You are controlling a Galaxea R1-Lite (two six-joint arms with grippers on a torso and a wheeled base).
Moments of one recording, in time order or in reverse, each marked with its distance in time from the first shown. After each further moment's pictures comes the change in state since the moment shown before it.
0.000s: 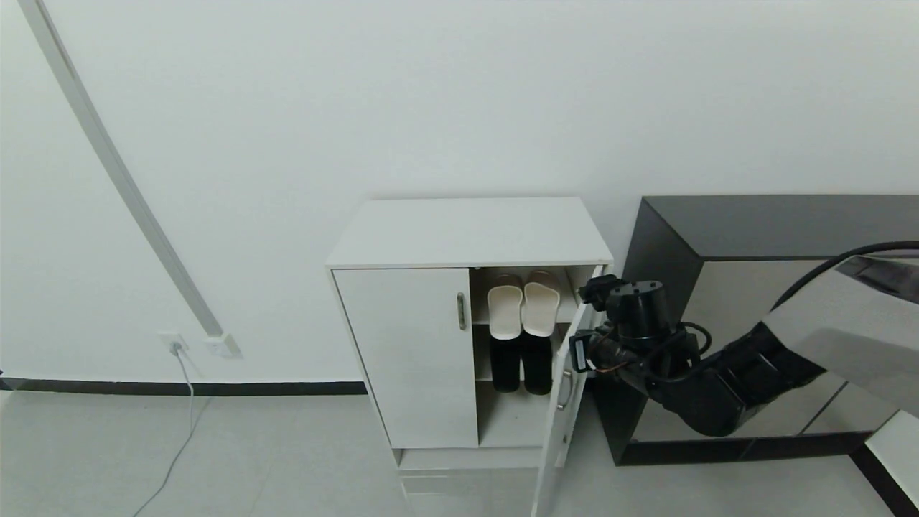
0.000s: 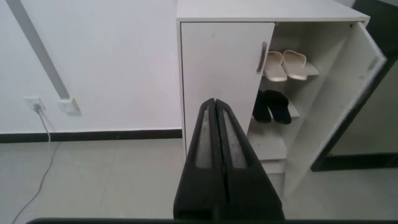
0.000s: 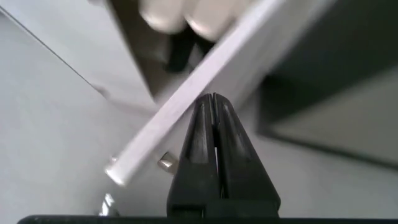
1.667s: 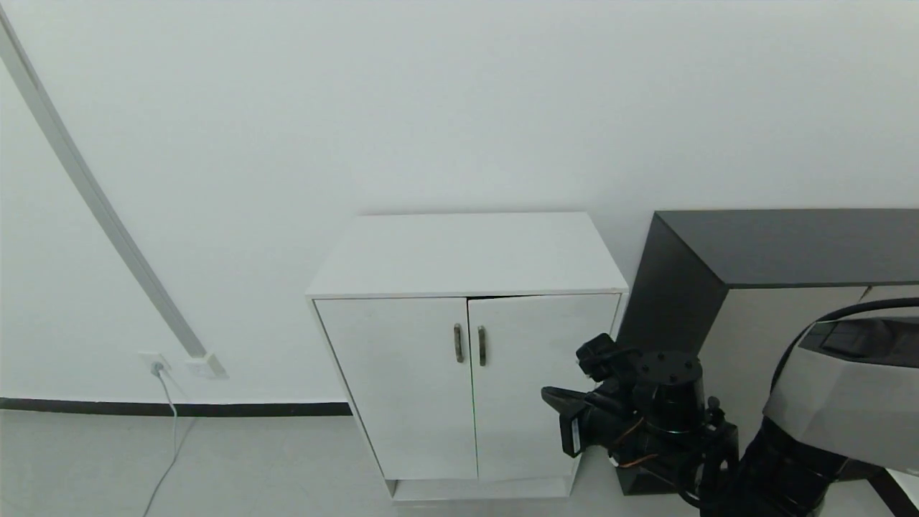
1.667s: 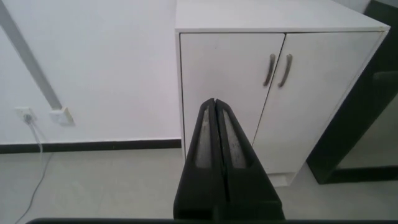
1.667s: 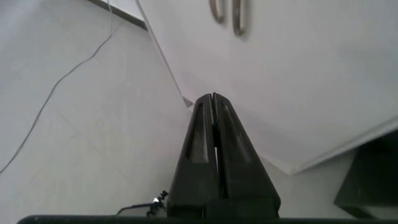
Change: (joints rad) left arm 0.000 0.000 0.000 0.000 0.000 0.000; right arm 0.116 -0.020 0.447 -0.535 0.319 0.023
